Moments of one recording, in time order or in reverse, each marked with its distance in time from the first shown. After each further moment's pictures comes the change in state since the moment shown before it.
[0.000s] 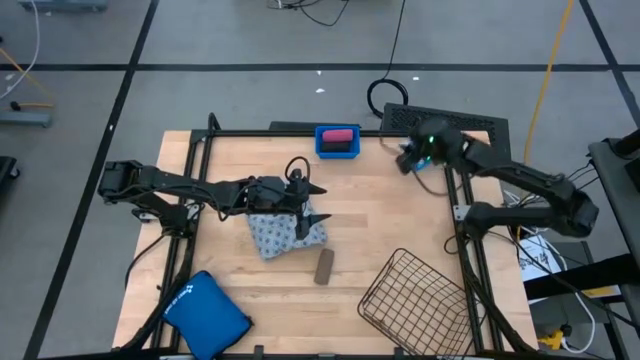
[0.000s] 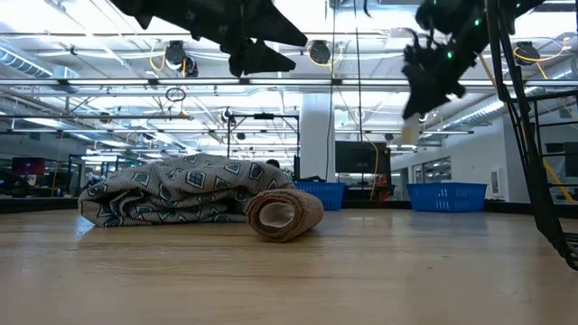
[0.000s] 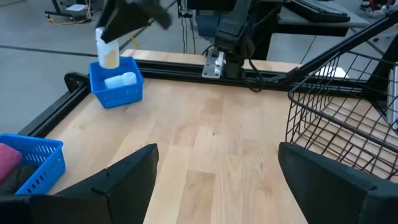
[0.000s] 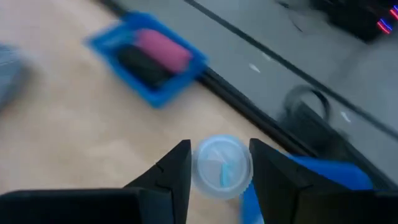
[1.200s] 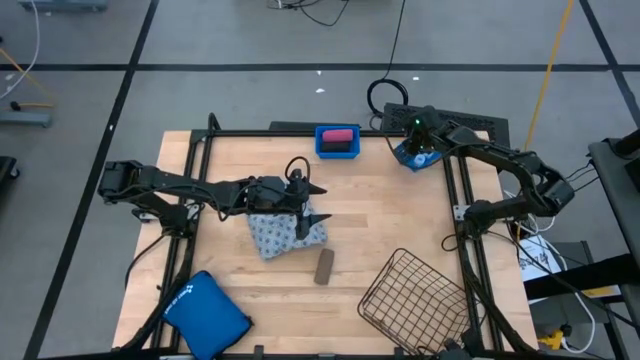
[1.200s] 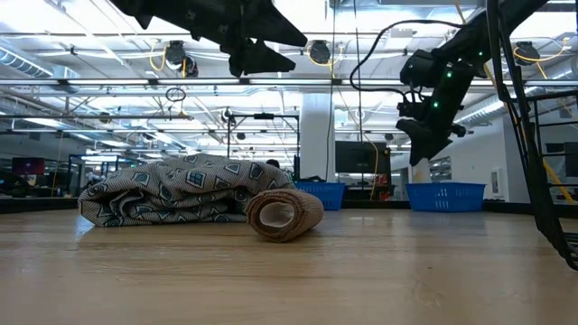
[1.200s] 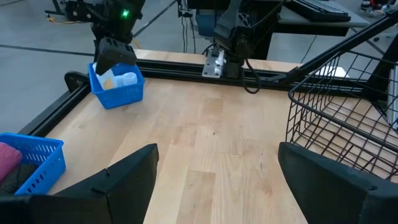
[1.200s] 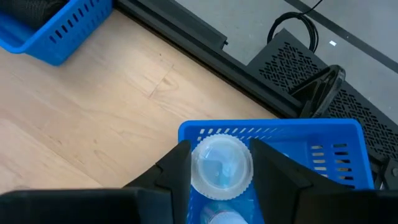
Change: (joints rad) left arm 0.000 0.000 0.000 -0.002 0.000 -0.001; right arm -0.280 0.305 -0.002 0.071 -0.101 -0.072
